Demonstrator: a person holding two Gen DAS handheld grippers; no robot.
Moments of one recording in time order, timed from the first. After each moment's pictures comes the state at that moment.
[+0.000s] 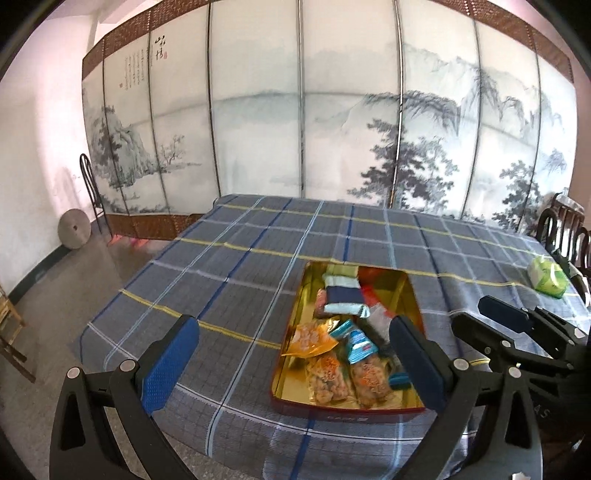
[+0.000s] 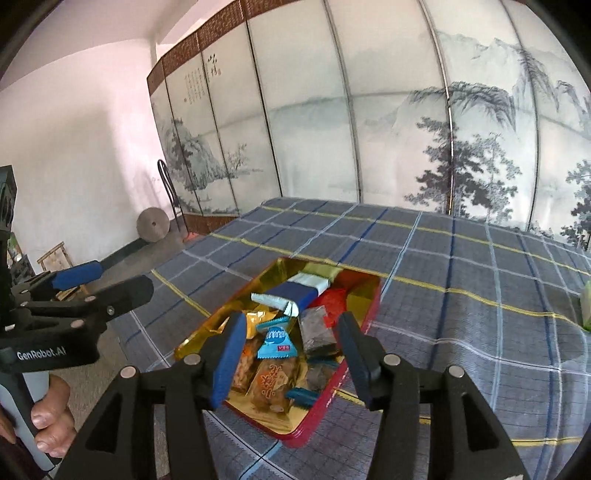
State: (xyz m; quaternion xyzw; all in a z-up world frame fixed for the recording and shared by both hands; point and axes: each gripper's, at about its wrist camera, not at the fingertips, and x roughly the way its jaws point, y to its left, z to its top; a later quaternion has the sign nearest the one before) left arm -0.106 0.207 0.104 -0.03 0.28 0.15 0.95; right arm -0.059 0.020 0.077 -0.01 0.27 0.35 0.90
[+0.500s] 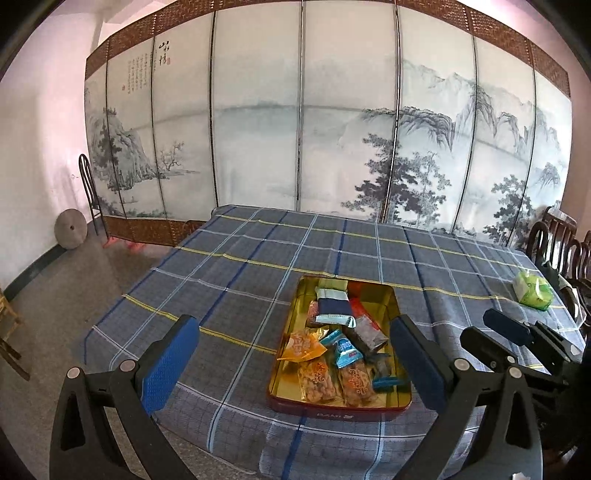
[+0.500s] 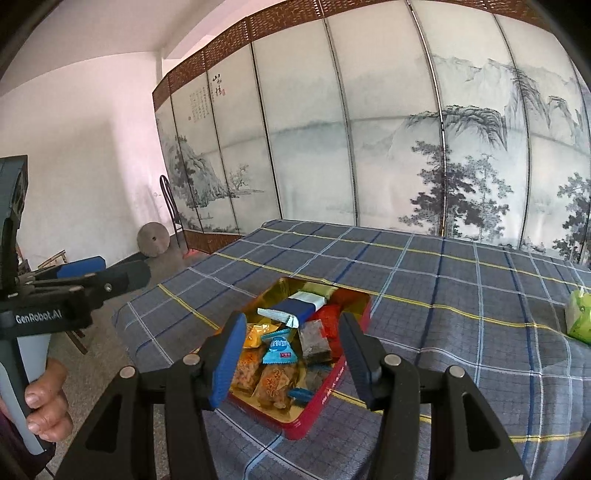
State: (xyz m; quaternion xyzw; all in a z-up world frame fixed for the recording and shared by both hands) left arm -0.126 0.202 0.129 -0.04 0.27 0.14 0.95; right arm -0.088 -0.003 0.101 0.00 0.24 0.34 0.91
